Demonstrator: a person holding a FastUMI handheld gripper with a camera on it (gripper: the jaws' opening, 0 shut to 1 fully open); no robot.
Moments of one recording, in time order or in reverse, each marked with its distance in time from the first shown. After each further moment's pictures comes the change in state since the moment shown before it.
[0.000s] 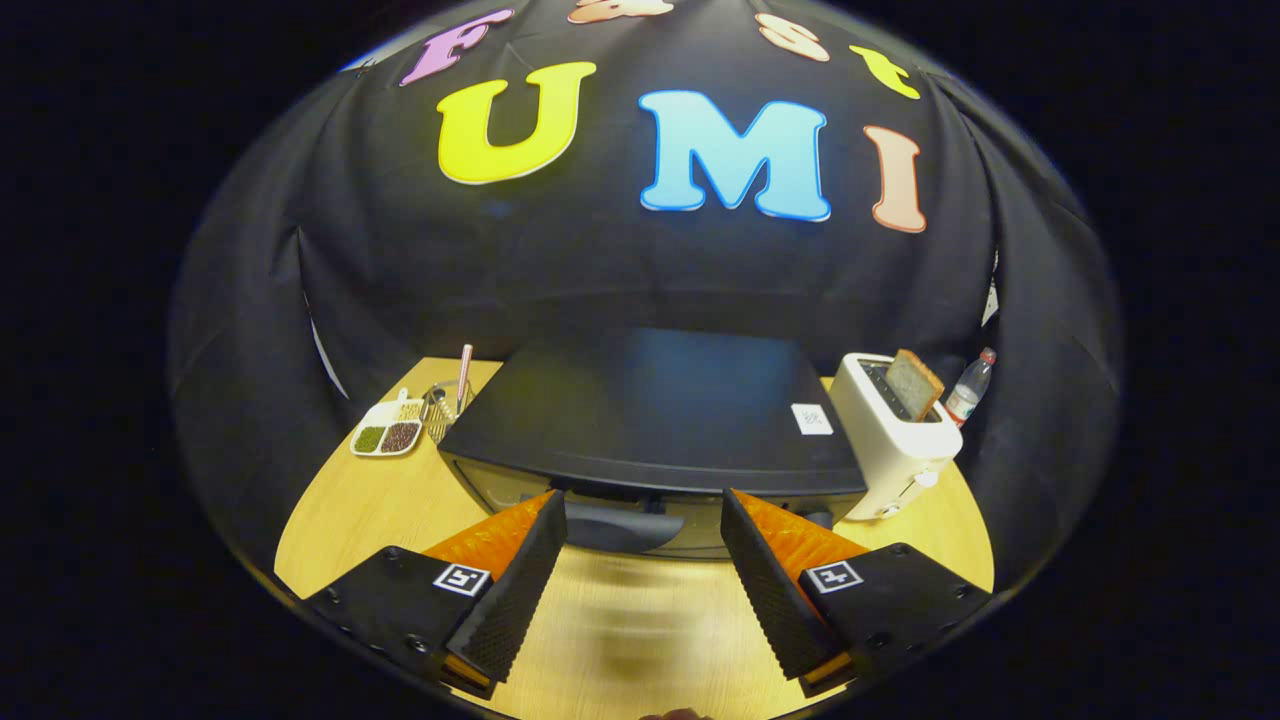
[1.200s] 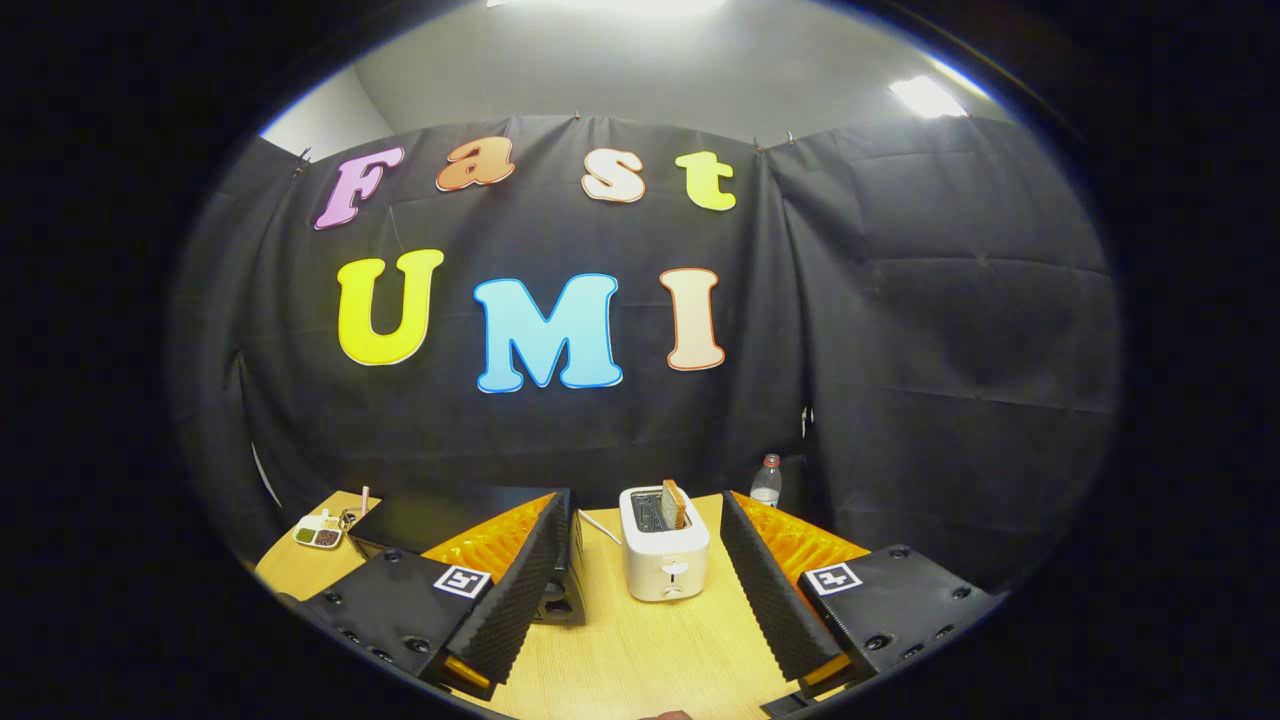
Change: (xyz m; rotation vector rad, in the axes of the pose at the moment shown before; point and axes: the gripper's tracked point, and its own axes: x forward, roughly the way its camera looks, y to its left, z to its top) arm -0.176 -0.197 0.033 0.143 -0.427 -0.269
